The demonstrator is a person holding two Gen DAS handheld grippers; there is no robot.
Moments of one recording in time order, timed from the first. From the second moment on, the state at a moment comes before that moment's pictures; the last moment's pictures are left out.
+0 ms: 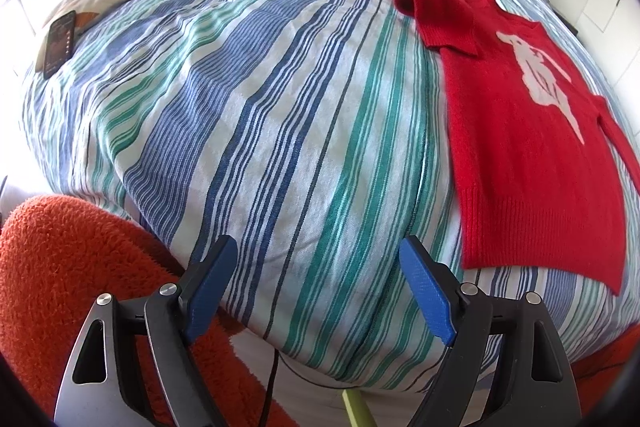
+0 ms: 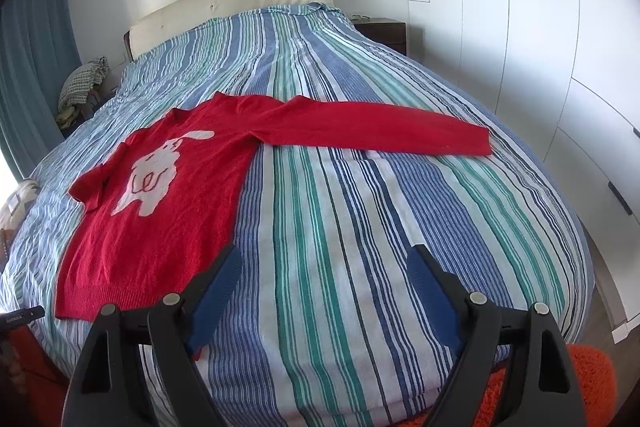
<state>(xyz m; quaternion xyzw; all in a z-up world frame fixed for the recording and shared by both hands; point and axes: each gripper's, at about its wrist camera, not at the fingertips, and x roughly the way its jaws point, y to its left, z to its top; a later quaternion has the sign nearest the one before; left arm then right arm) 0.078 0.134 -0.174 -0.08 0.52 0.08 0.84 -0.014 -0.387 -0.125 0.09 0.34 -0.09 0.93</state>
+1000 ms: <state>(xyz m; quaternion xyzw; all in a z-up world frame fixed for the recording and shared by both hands) 0.102 0.113 -0.123 -0.05 0.47 0.01 0.88 -0.007 -0.383 -0.134 0.10 0.35 -0.07 0.93</state>
